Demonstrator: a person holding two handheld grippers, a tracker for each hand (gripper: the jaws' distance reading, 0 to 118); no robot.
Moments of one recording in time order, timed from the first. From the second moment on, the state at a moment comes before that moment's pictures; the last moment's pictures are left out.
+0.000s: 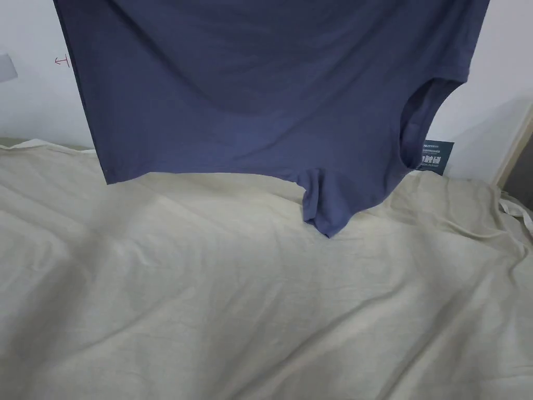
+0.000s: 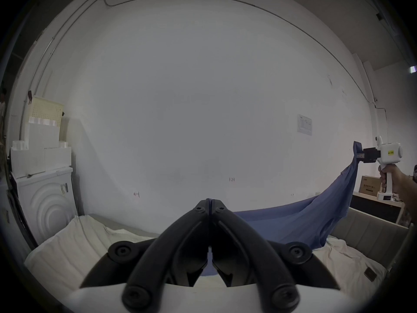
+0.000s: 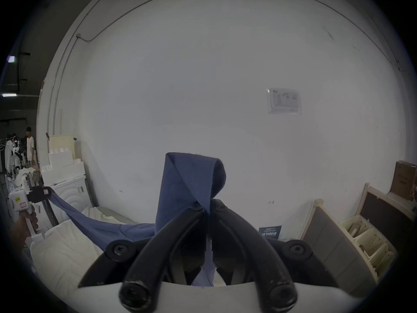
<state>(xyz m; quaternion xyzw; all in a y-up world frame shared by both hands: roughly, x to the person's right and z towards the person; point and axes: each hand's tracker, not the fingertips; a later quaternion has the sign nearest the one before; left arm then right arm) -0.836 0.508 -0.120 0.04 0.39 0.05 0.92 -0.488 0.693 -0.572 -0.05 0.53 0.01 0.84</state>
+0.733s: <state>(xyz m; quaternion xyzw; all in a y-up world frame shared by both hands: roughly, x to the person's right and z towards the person) -0.635 0.305 0.066 -0.01 0.35 0.17 0.92 -0.350 0.441 -0.536 -0.21 0.62 0.01 0.76</state>
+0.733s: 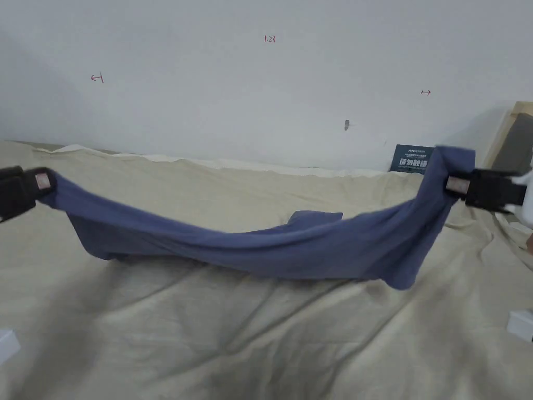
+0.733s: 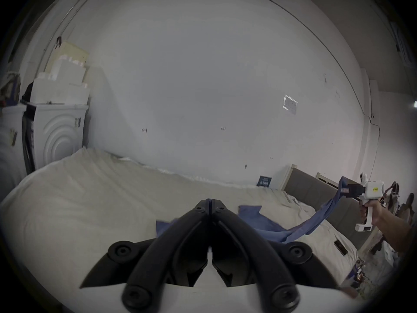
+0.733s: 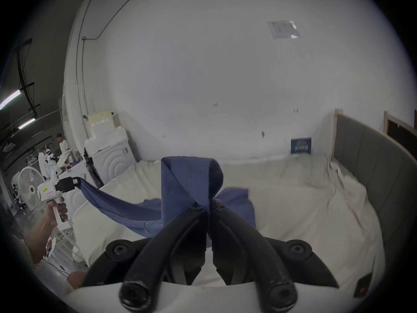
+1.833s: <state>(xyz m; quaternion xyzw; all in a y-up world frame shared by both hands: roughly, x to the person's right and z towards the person) -0.457 0.097 0.166 -0.23 0.37 0.25 0.86 -0.123 0.146 -0.384 -0.35 0.59 0.08 0.72</state>
